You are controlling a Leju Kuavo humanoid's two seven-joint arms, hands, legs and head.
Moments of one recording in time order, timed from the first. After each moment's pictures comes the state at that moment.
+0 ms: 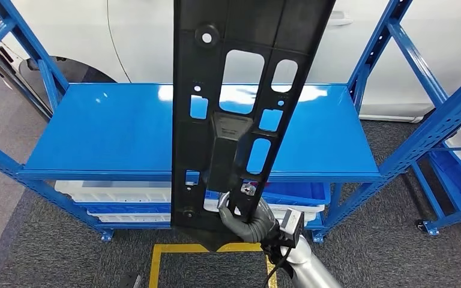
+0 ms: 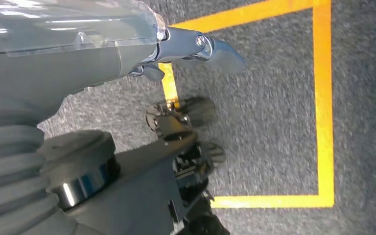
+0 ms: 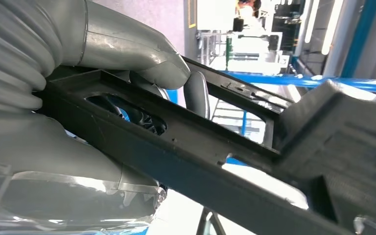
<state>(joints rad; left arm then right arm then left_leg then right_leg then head) -0.20 -0.17 1.08 -0.20 -1.22 -0.05 -0.30 -0.20 0.01 0.46 -1.36 0.04 0.34 -0.64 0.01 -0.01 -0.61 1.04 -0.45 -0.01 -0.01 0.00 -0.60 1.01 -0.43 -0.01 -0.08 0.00</state>
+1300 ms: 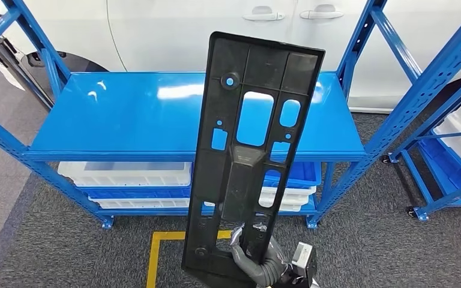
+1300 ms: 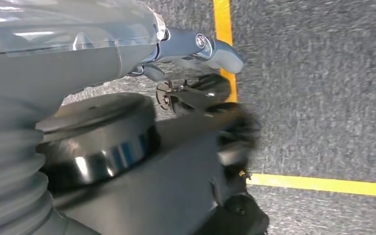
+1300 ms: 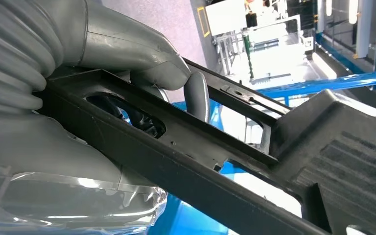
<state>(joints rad) -0.14 -0.20 1.11 -0.20 -1.18 -0.08 -0.22 0.09 -0.04 0.45 -1.52 -0.04 0.33 -0.51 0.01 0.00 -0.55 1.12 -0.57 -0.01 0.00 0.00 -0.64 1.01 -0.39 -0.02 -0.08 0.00</state>
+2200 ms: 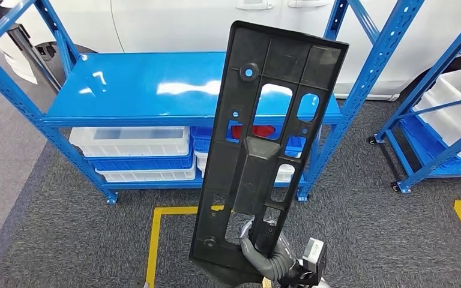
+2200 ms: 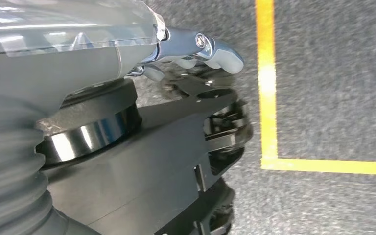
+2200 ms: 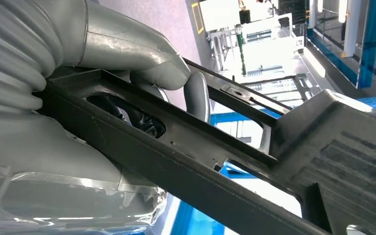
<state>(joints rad) -0.17 -0.22 1.11 -0.20 -1.17 -0.08 -0.21 0.09 -0.05 0.40 -1.55 -0.05 0.34 -0.52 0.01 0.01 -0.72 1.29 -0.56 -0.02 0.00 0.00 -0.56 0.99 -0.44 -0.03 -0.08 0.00</state>
